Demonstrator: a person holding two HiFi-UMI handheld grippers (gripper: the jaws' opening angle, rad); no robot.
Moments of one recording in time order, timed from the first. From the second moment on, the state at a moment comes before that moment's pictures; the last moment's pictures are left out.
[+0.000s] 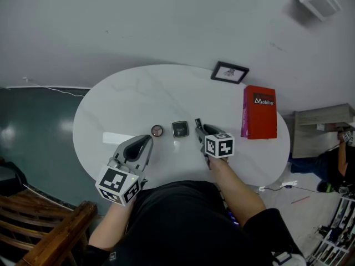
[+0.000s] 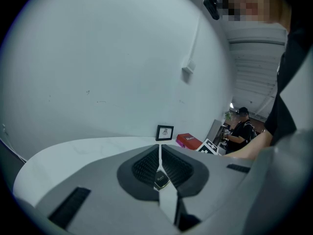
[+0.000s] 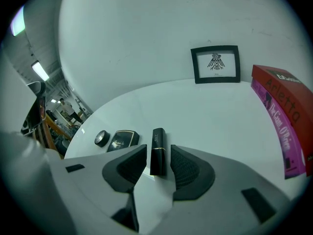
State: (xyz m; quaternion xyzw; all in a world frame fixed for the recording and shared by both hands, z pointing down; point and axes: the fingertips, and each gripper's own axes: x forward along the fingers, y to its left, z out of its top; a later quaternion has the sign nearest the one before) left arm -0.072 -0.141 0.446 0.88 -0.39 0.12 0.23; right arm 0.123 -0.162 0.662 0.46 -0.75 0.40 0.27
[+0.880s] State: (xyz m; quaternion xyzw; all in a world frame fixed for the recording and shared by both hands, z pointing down) left arm -0.086 -0.120 0.445 0.87 -0.41 0.11 0.23; right arm 0.120 -0.140 0.670 0.45 -0.75 0.40 0.29
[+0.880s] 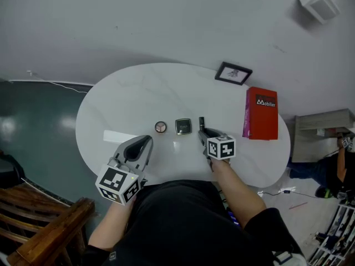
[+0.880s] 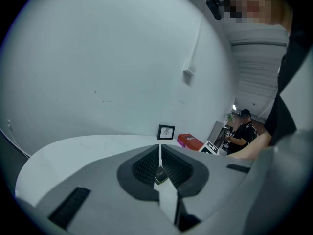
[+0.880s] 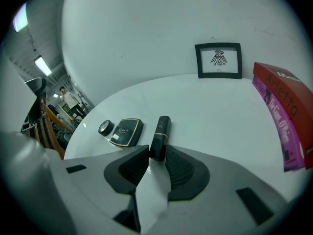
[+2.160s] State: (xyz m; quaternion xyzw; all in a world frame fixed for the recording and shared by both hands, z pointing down) left arm -0.101 -0.065 0.357 0.93 -0.36 0.04 0.11; right arm 0.072 -0.096 0.424 0.45 -0.86 0.24 0.04
